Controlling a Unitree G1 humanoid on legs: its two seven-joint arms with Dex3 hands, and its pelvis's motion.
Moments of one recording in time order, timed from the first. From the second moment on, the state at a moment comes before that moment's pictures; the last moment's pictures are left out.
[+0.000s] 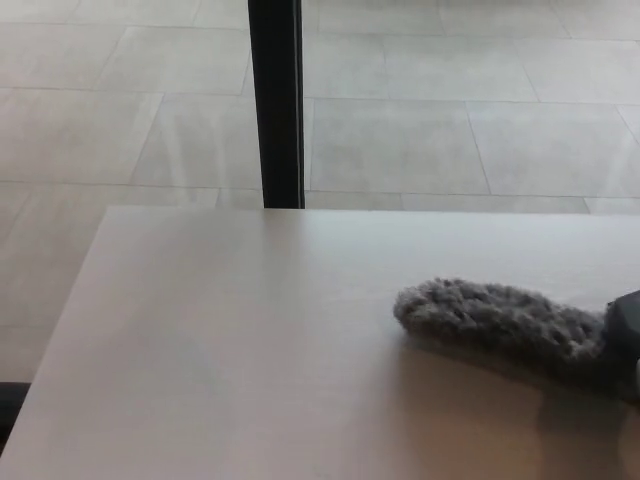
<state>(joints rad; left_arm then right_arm) 0.03 0.68 0.43 1.29 -0.25 -0.11 -0.46 -0.64 -0.53 0.70 0.85 -1.08 0.38 -0.15</state>
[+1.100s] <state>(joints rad) -0.02 0.70 0.40 1.29 -0.24 -0.12 -0.46 -0.37 -0.53 0.78 0.26 -1.05 0.08 -0.28</state>
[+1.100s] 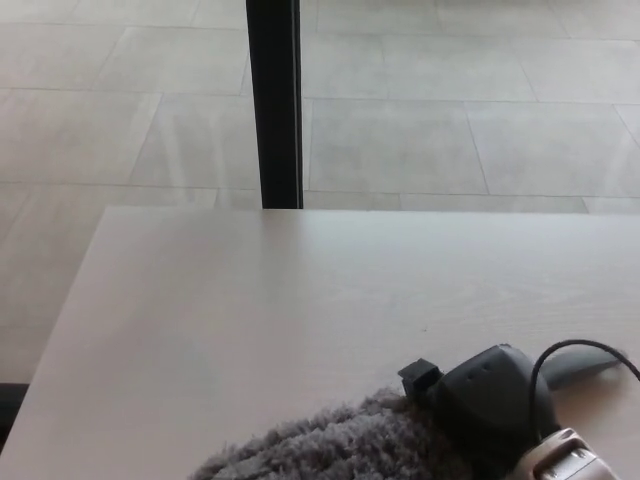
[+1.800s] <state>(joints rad) -0.02 0.71 0.41 1.30 -0.23 -0.12 -0.45 -0.45 -0.53 0.71 0.40 -1.05 -0.03 -0.27</state>
